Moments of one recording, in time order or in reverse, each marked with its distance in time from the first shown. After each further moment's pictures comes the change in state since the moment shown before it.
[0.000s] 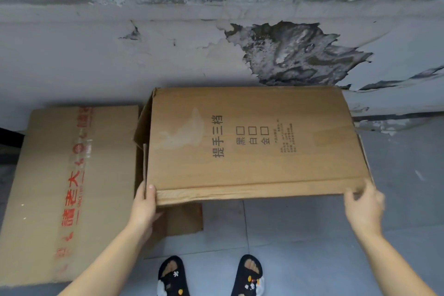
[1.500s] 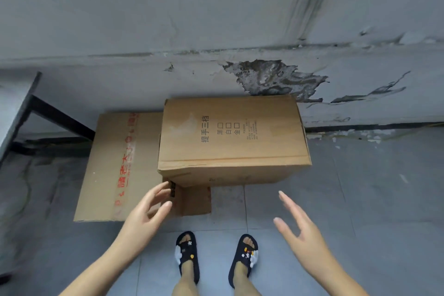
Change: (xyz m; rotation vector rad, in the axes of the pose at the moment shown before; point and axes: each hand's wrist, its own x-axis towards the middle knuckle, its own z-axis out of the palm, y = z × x) left_hand -0.299 0.062 -0.091 0.517 -0.251 0.521; right_hand -0.232 -0.026 -0.195 0.299 -0.763 -0.485
